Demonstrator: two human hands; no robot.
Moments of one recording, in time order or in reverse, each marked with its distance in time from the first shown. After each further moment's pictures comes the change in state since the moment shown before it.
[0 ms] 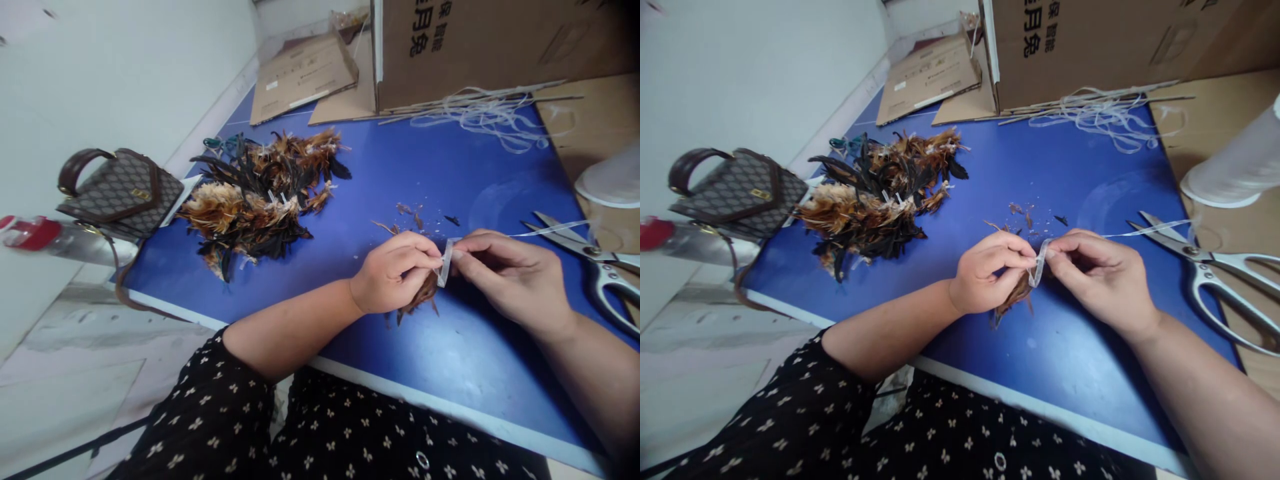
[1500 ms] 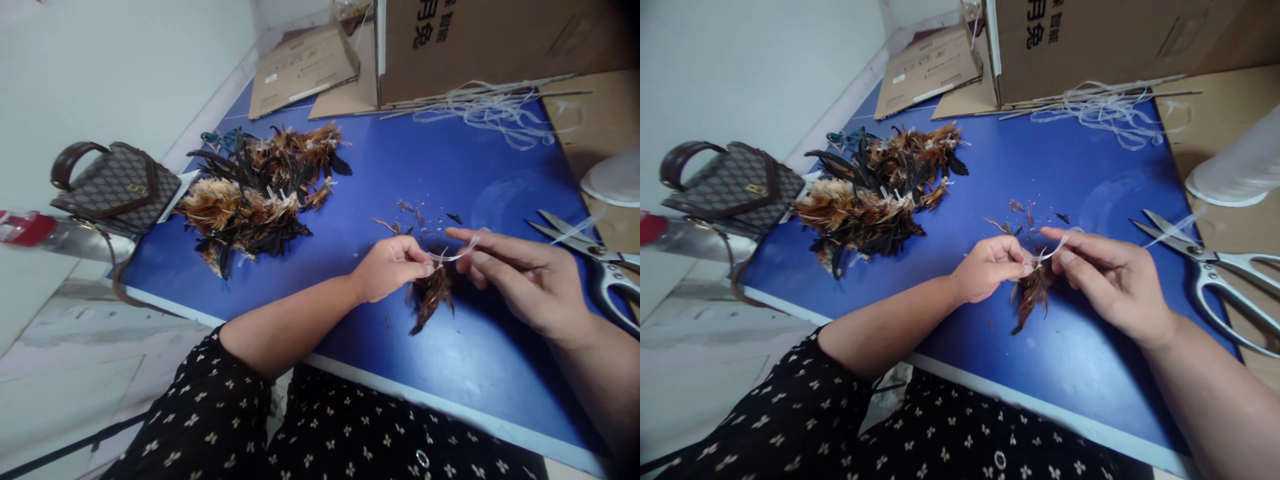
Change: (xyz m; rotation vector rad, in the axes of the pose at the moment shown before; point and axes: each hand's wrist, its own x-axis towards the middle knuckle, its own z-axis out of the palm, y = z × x) left_hand -0.003 0.005 0.003 -0.878 -0.062 -1.226; right_hand -0.008 -0.003 -0.012 0.126 -0.106 0.167
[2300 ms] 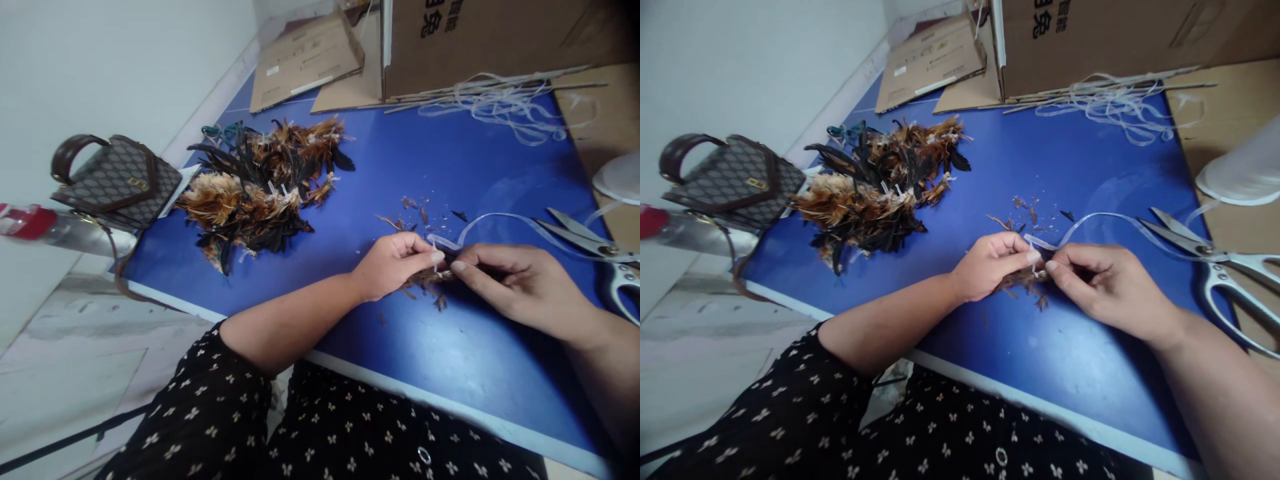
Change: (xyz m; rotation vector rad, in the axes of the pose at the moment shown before) left_hand -0.002 0.006 0.003 0.005 0.005 -0.013; right_hand 0.008 -0.005 -0.004 -0.228 -0.266 -0.045
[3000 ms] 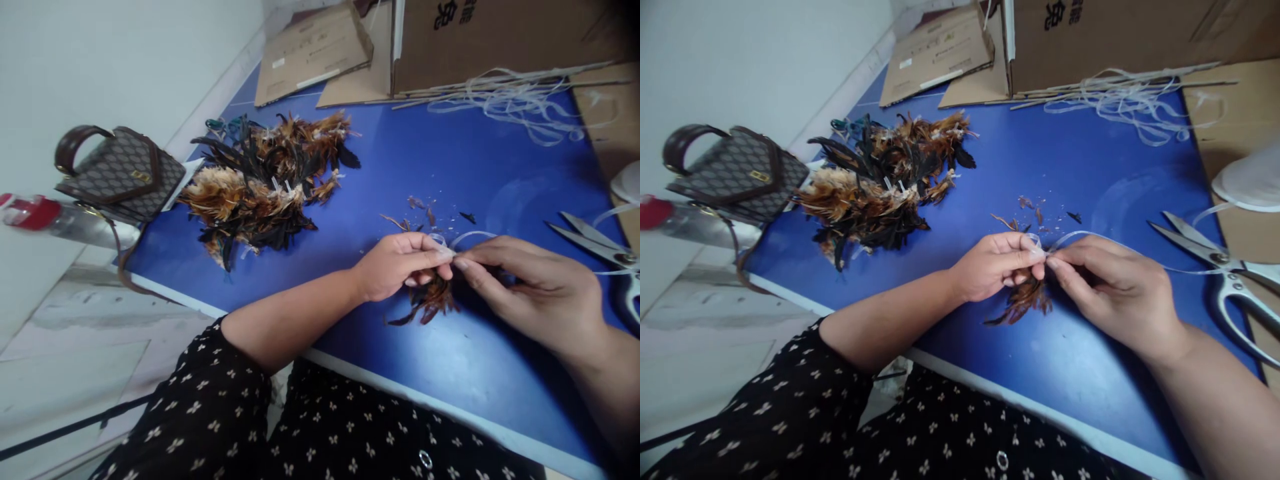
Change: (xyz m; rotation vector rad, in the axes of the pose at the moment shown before) left_hand -0.004 0.021 0.007 -0.026 -0.046 -0.116; right_hand 0.002 -0.006 0.013 -0.164 0.304 -0.285
